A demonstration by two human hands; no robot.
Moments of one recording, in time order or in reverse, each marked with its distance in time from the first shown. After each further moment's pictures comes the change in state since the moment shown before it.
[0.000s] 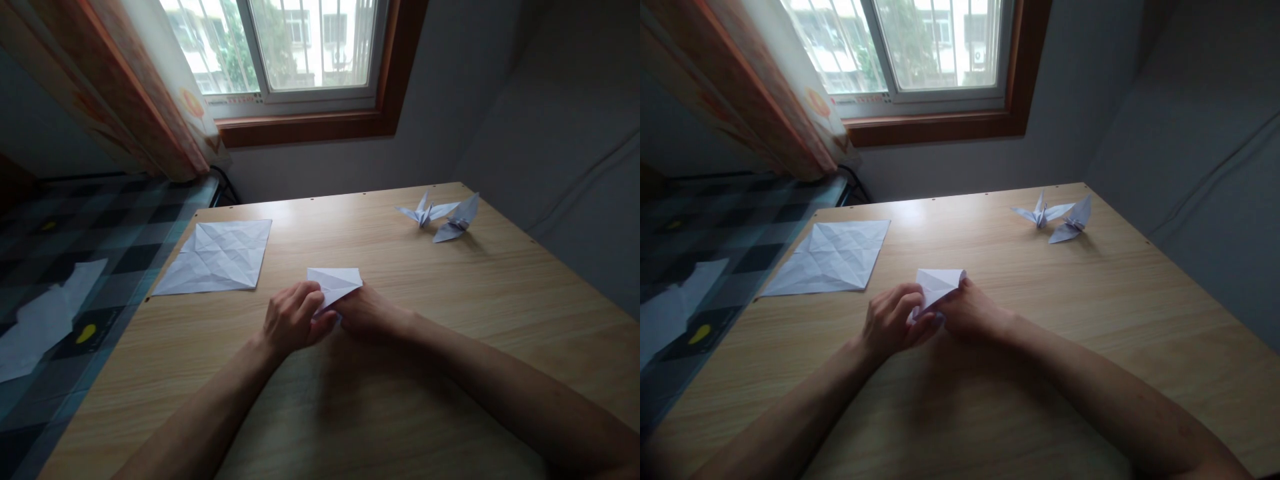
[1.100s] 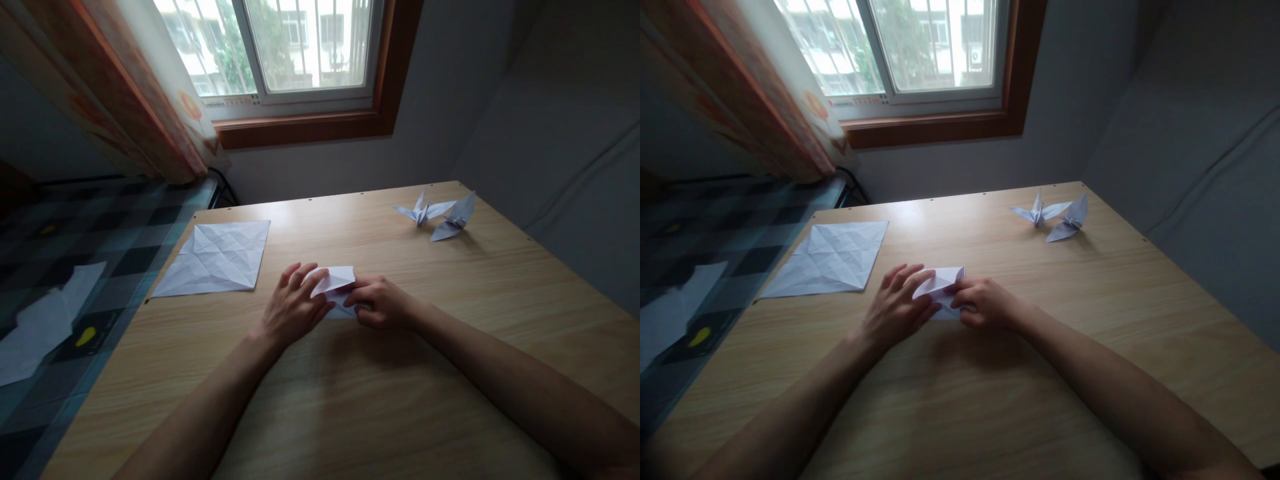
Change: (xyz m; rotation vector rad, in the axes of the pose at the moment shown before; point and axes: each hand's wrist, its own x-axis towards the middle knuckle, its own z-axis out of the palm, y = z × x) left_hand 0.008 -0.010 0.004 0.146 -0.169 0.105; right_hand -0.029 0.023 -0.022 0.366 0.187 -0.011
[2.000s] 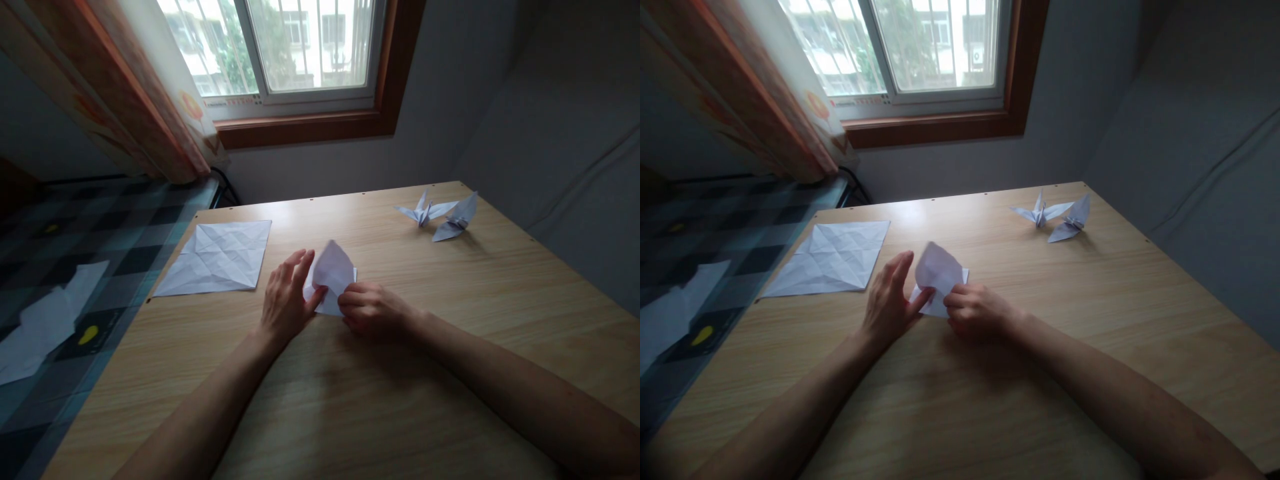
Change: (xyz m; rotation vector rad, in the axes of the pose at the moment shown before) left_hand -0.003 -0.006 0.013 -0.086 0.151 -0.359; right_hand 0.008 -0.014 0.011 -0.478 -0.052 -0.289
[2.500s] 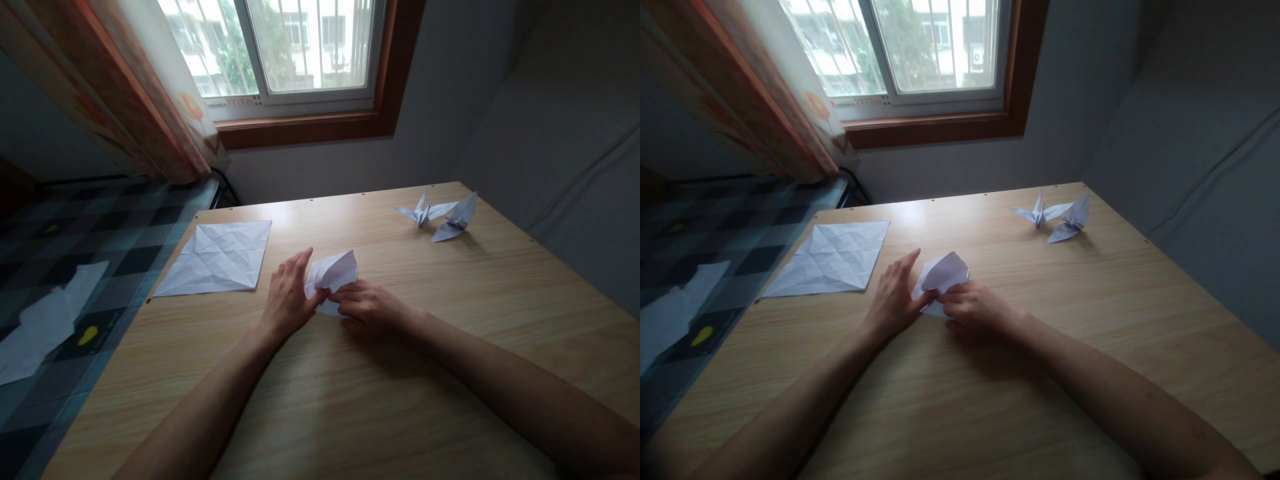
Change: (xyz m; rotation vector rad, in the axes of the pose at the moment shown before) left_hand 0.003 -0.003 0.005 -0.047 -0.207 -0.177; right_hand -0.001 0.002 0.003 0.127 -0.039 0.067
